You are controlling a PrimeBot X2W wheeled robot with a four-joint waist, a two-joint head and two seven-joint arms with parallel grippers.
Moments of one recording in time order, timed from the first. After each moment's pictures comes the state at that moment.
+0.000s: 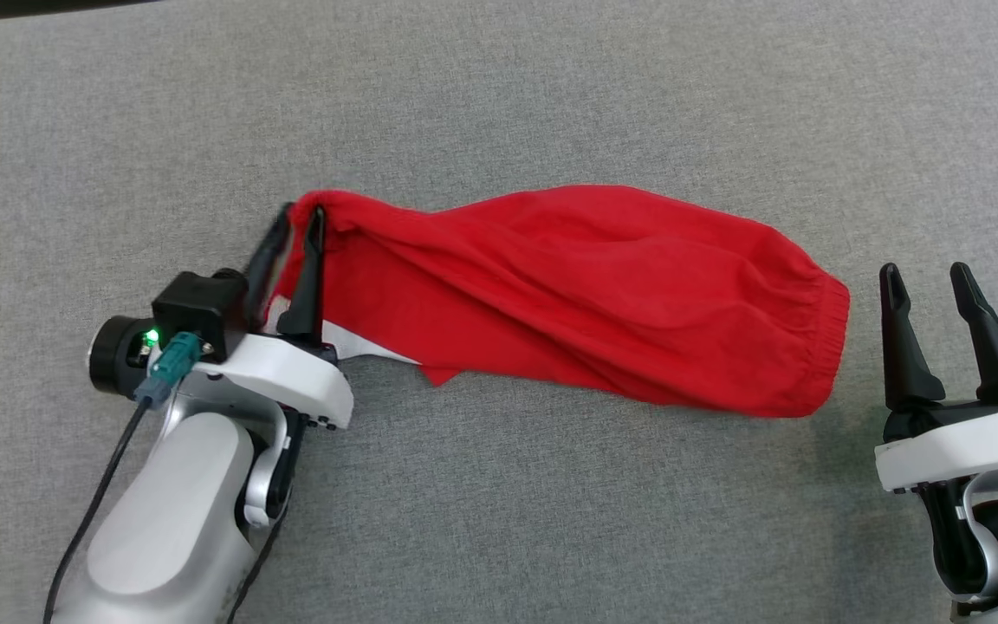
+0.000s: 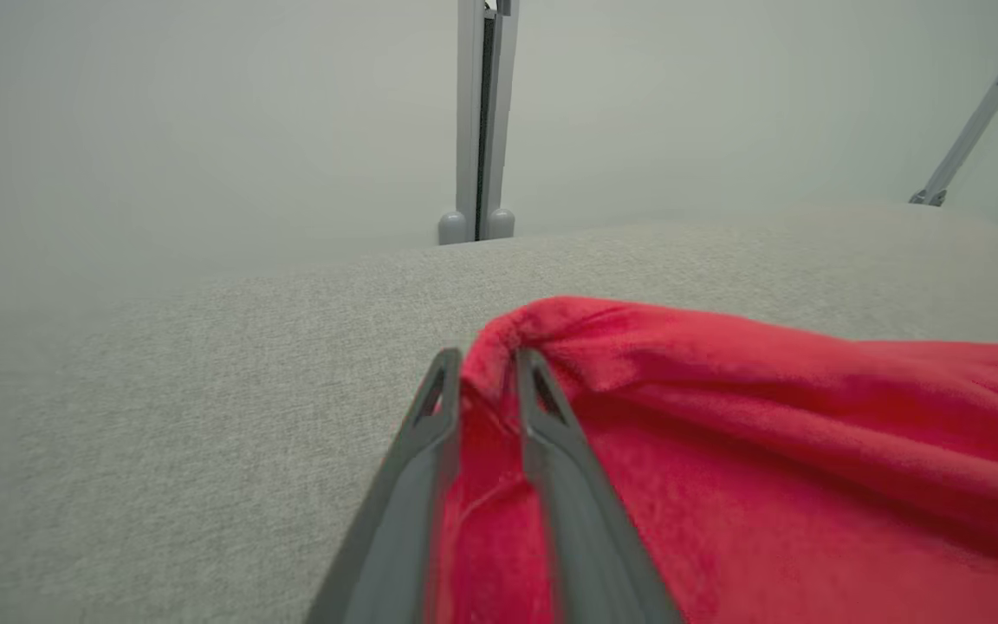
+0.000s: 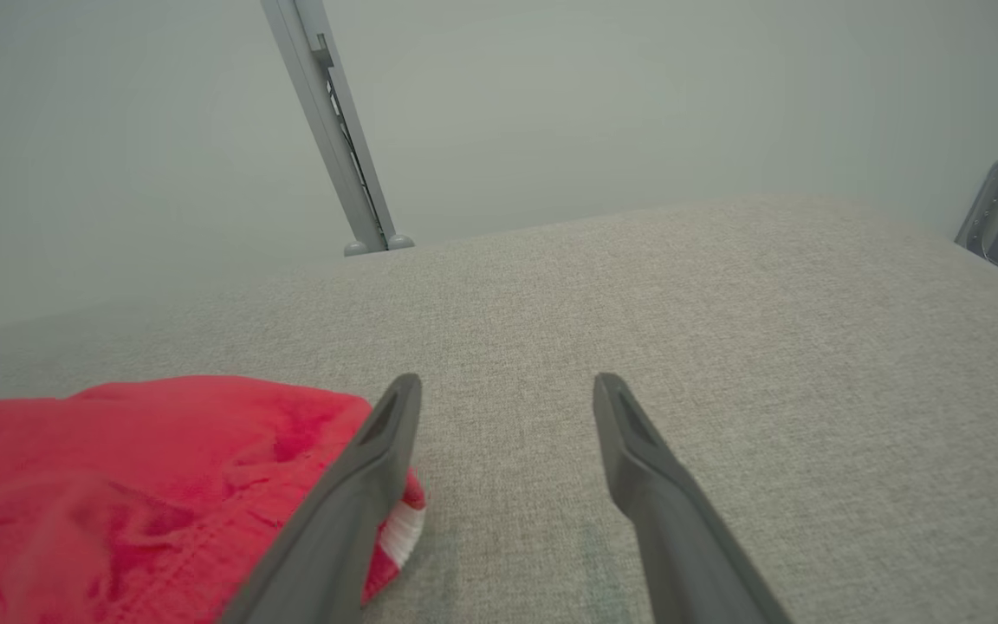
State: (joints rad) left arm -0.51 0.24 -0.47 0.34 -0.46 0.15 -0.21; right arm -0.21 -0.17 0.01 0.09 0.35 0.13 -0.05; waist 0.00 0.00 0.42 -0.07
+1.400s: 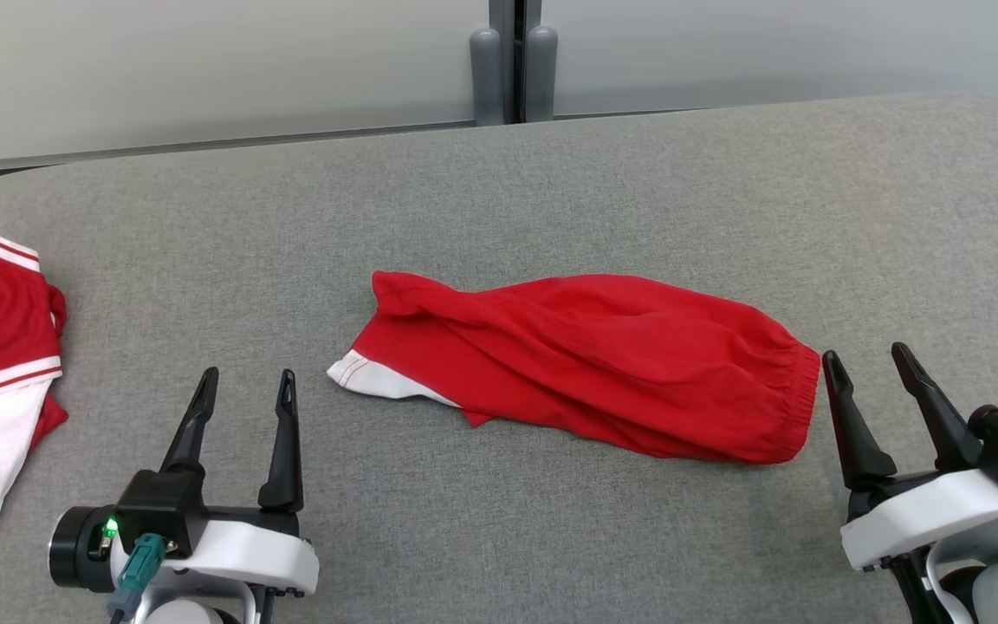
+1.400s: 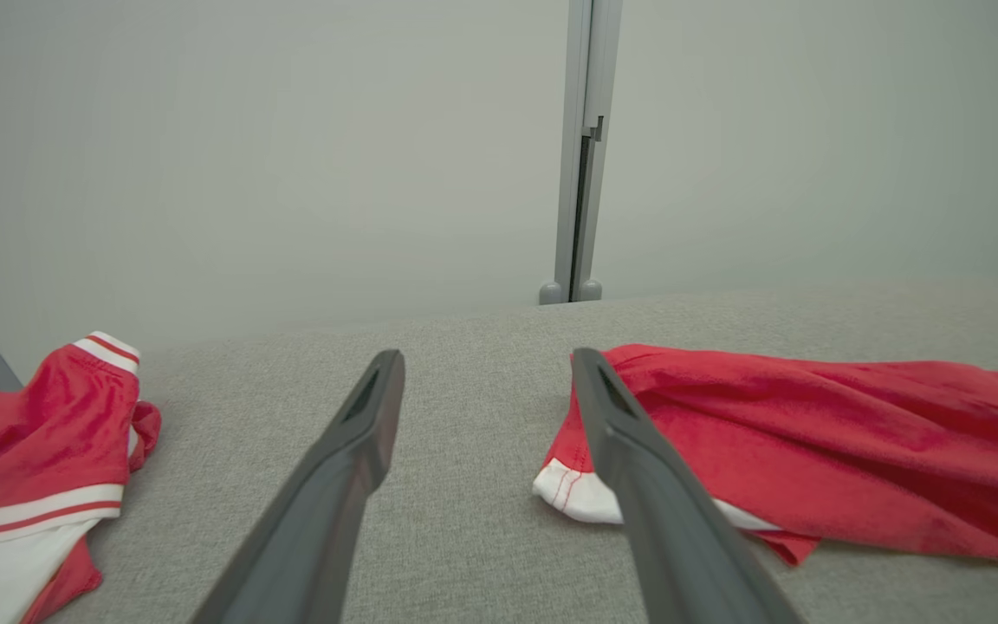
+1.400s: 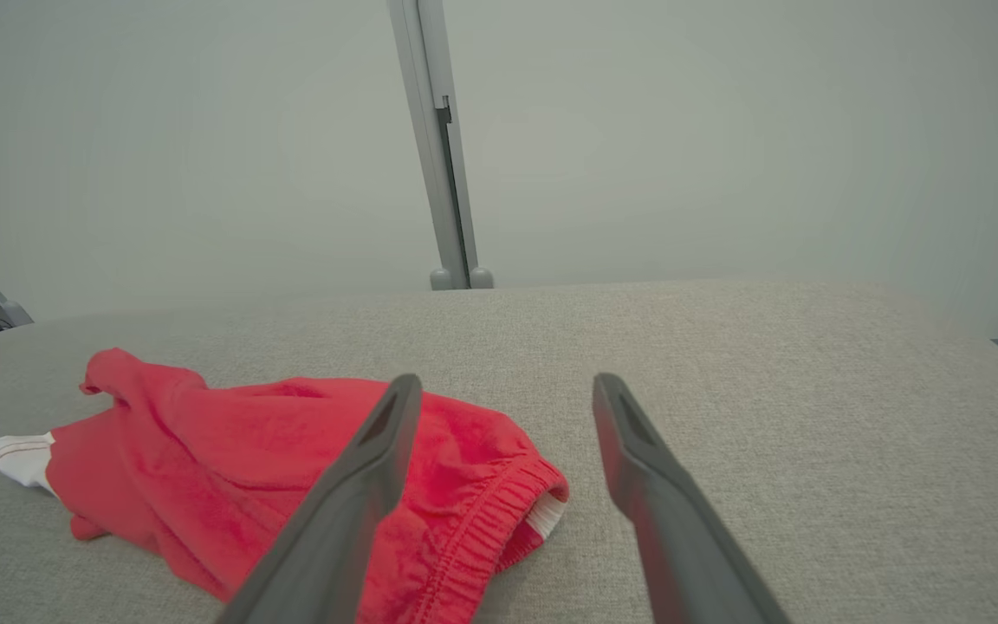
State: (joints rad) left arm -0.09 0.26 -0.32 0.08 -0.35 0.23 -0.24; right arm -0.08 -0.18 0.08 0.06 0.29 0.13 0.01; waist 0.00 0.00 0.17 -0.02
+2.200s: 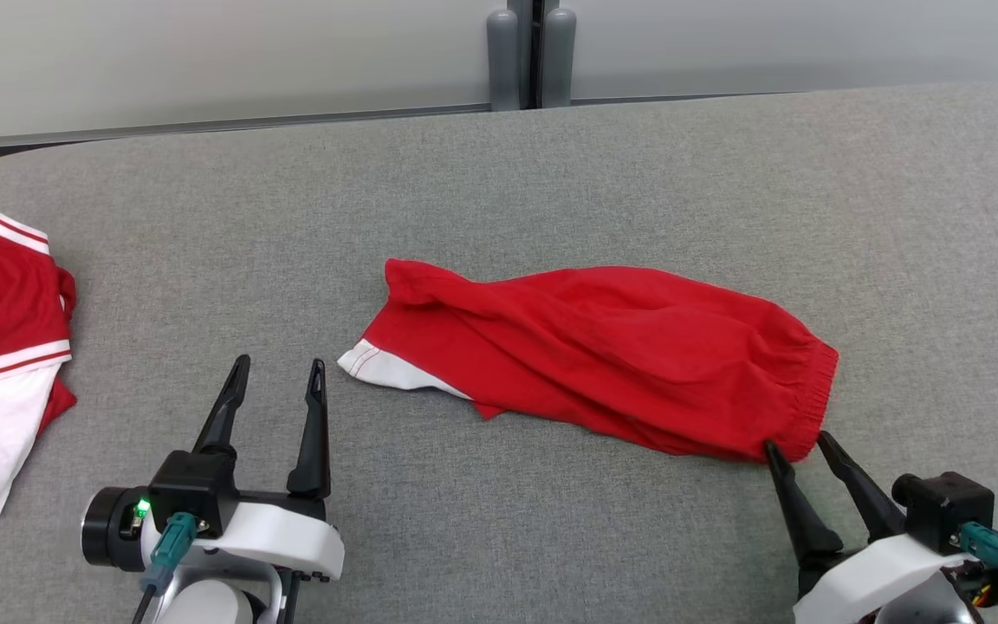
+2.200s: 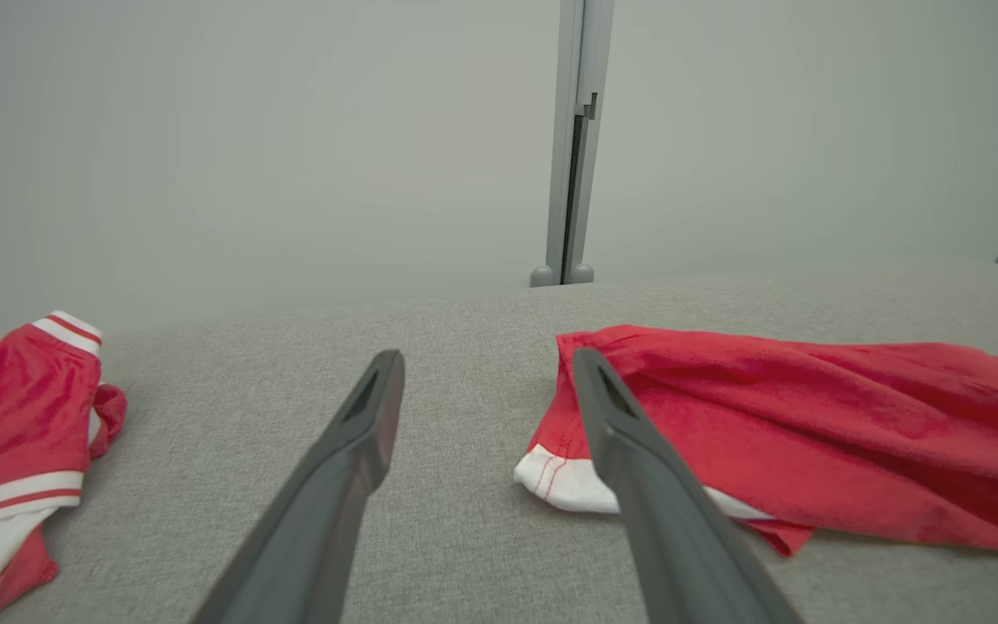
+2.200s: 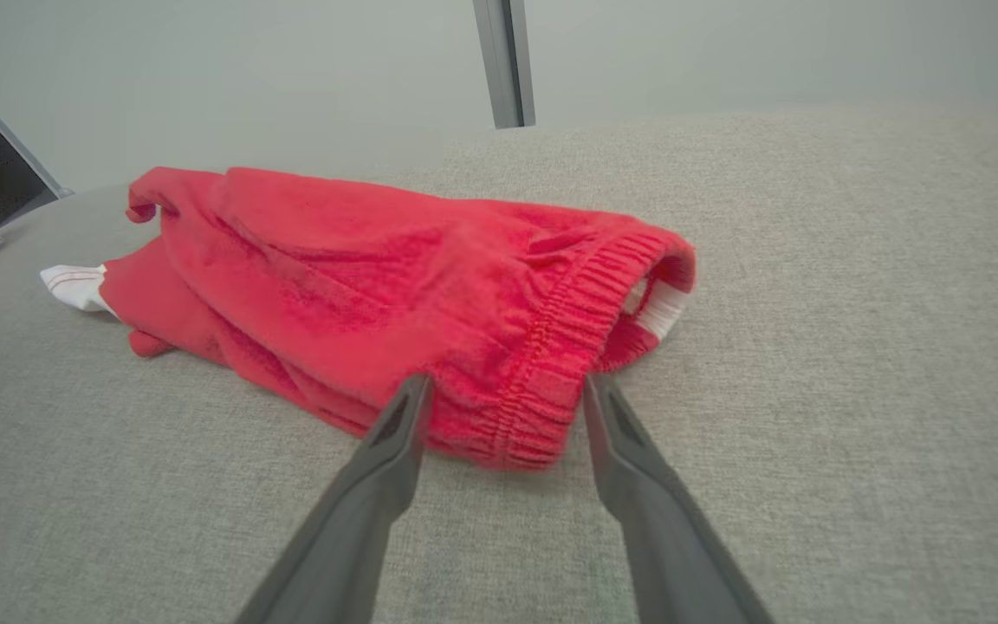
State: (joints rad) left arm -0.14 0.23 -0.36 0.14 -0.35 0.23 -0.25; right arm 0.01 -0.17 0.17 0.14 0.29 0.13 0.01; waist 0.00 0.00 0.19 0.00
